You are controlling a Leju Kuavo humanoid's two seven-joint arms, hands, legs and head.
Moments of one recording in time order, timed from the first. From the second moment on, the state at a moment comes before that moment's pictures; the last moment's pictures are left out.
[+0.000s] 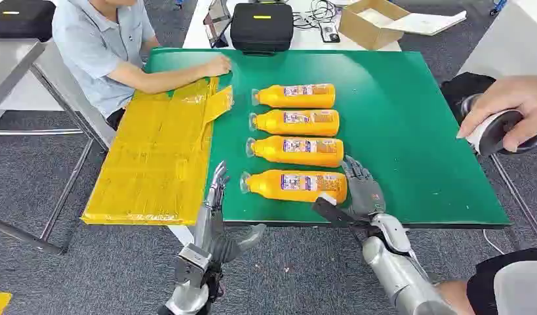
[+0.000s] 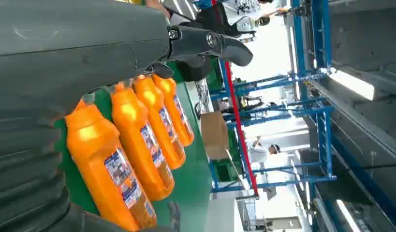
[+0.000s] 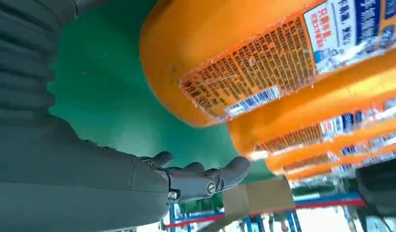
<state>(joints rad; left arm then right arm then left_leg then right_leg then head) -0.08 -0.22 -0.52 -1.30 -0.03 0.39 -0.67 -0.49 -0.06 0.37 -0.67 0.76 -0.39 -0.42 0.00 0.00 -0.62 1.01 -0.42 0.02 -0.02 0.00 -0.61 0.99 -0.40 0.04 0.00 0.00</state>
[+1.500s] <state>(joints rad) -0.17 -0.24 -0.55 -1.24 0.03 0.36 -0.67 -0.65 0.02 0.39 -0.39 0.80 -0.23 -0.36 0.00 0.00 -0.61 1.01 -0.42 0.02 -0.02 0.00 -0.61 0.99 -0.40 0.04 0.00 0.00</state>
